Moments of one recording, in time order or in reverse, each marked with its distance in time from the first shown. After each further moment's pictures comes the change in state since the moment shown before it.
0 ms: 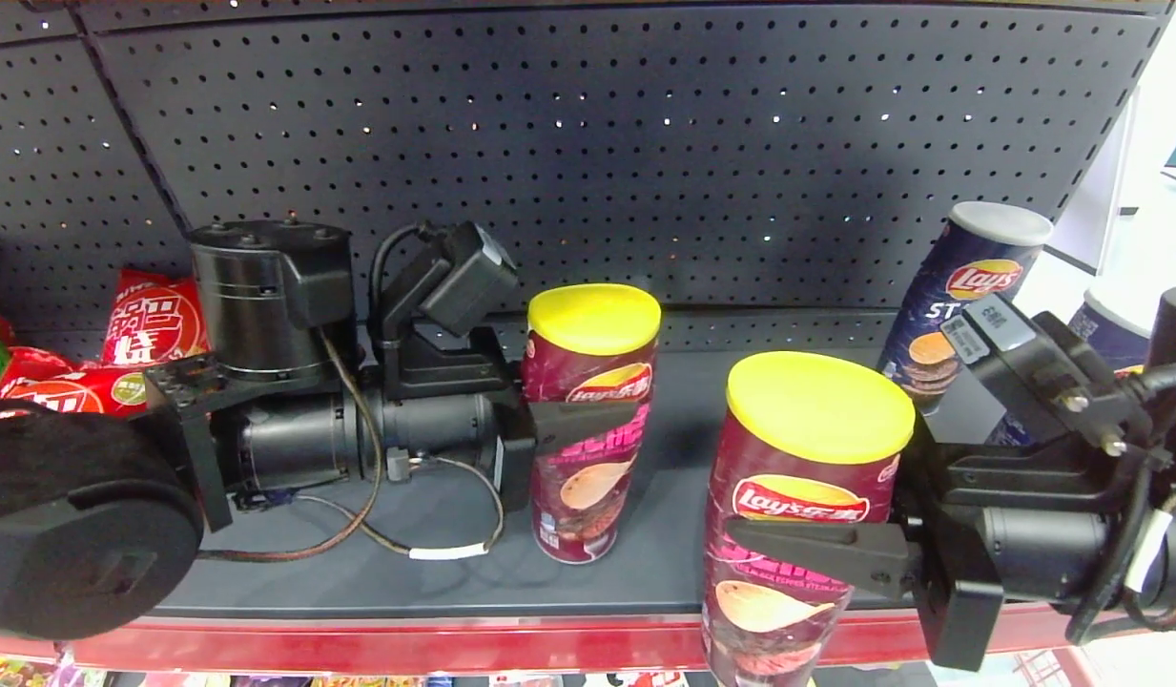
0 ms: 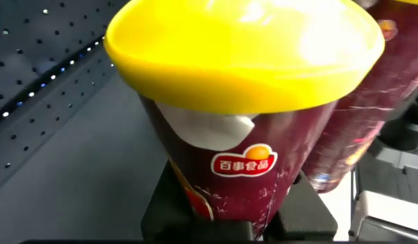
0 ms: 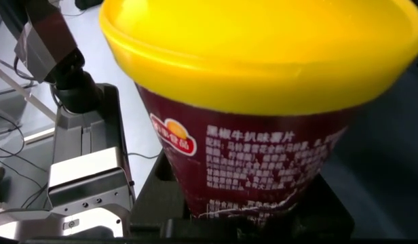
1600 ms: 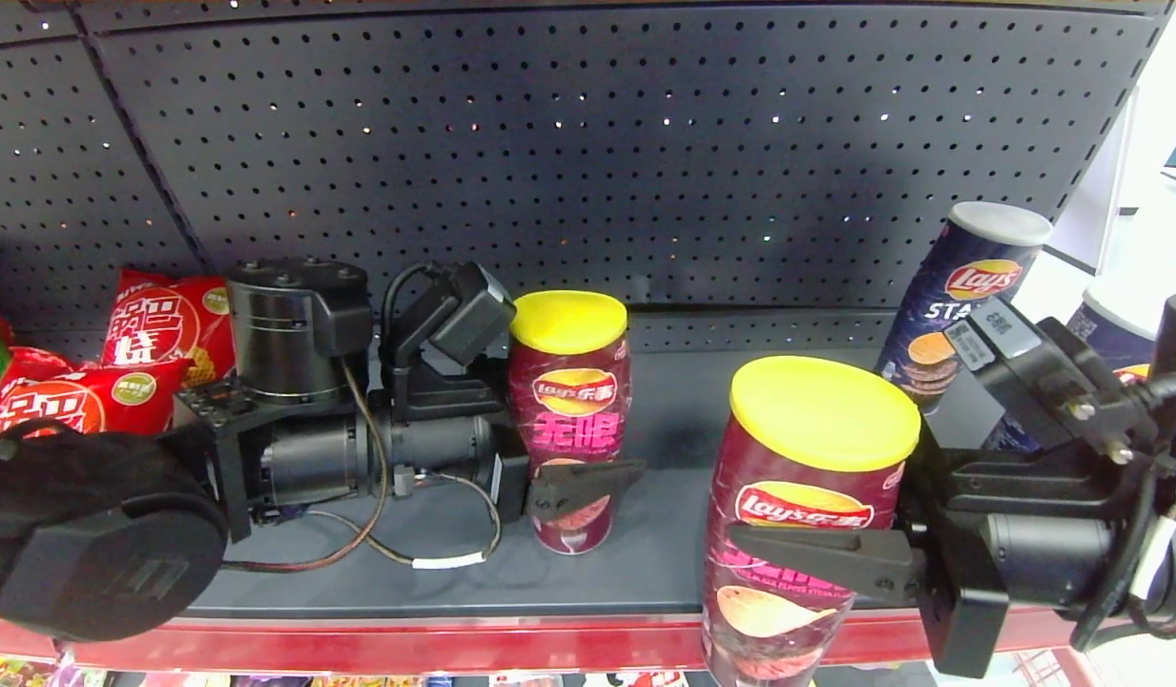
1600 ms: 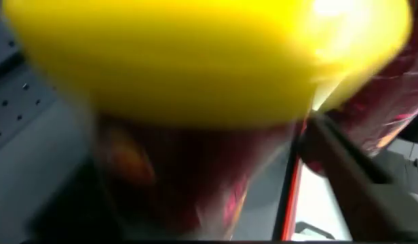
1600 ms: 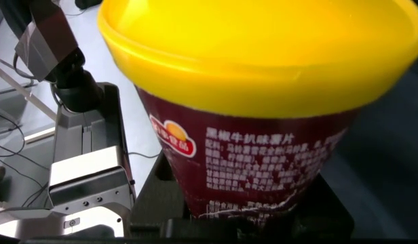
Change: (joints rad) left arm 0.037 0.040 0.052 -0.031 0.012 0.001; right arm 0.000 -0.004 0.010 0.000 0.001 0.000
